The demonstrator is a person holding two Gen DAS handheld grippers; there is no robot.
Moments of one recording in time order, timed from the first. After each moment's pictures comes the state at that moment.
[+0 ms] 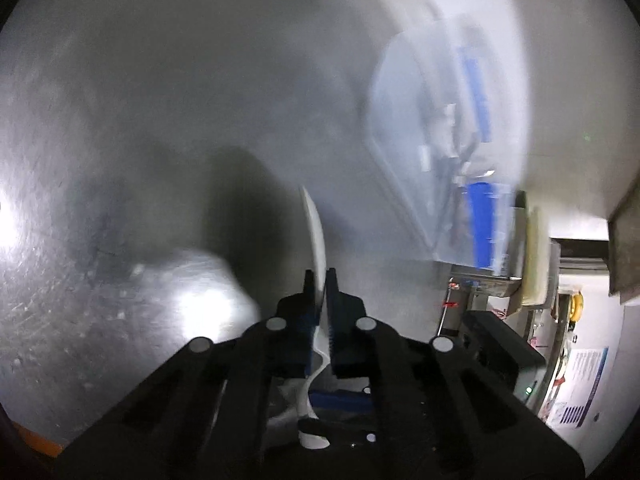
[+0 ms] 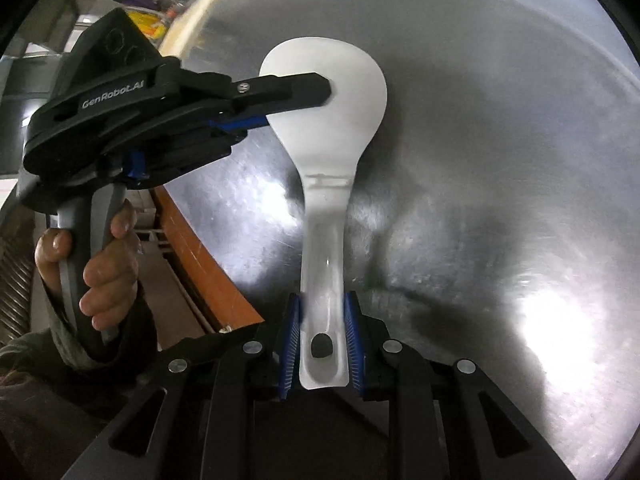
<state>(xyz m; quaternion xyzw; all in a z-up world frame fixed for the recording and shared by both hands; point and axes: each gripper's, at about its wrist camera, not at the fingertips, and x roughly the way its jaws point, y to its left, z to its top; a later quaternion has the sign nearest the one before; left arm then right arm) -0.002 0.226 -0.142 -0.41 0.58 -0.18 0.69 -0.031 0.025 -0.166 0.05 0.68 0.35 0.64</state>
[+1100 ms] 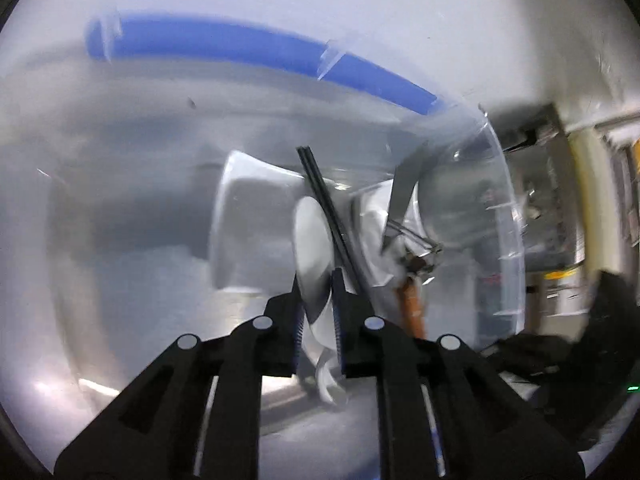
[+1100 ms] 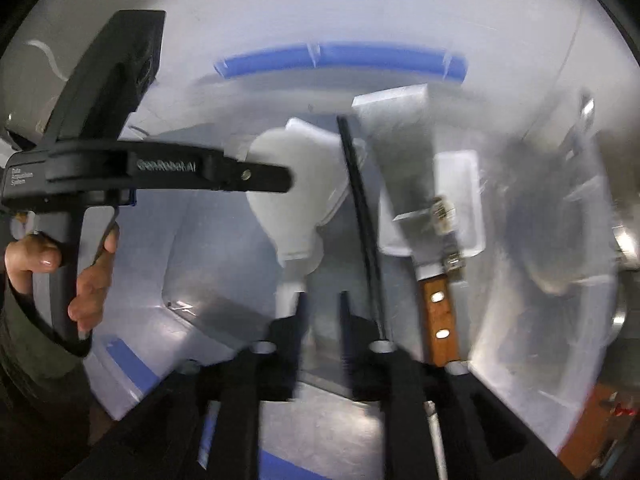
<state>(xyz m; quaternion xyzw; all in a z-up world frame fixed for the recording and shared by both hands) 0.285 -0.065 -0.067 -0.08 0.62 -0.28 0.73 0.148 -0.206 -0.054 0.04 0.55 0.11 0.82</state>
